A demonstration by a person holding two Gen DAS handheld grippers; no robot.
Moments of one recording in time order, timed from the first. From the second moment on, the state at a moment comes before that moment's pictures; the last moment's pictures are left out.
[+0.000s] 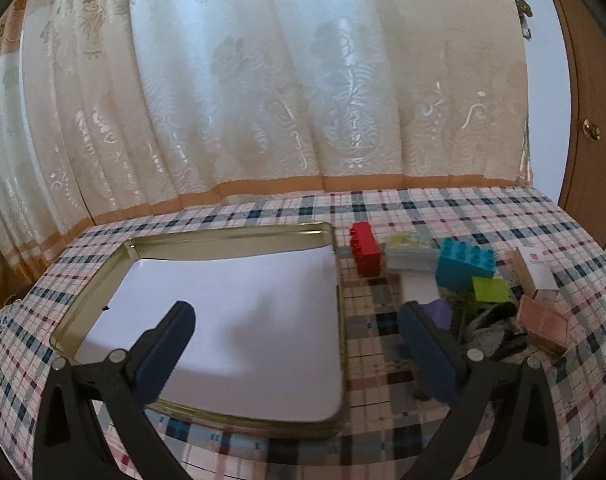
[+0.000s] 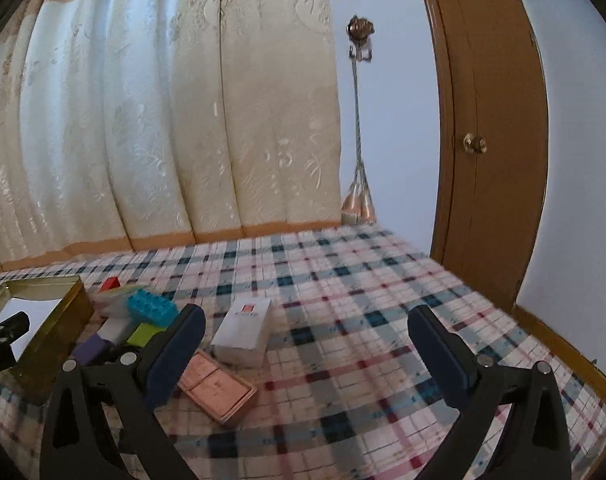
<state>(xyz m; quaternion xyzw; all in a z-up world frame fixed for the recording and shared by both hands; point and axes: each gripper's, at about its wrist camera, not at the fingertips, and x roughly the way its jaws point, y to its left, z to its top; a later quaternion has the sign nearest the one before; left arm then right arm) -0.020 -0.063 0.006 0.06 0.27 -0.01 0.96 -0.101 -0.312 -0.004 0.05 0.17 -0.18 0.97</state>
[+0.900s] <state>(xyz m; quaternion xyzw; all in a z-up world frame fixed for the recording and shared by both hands) -0.052 -0.087 0.000 0.07 0.19 -0.01 0.98 -0.105 -0.304 -0.009 0.05 0.19 -0.19 0.96</state>
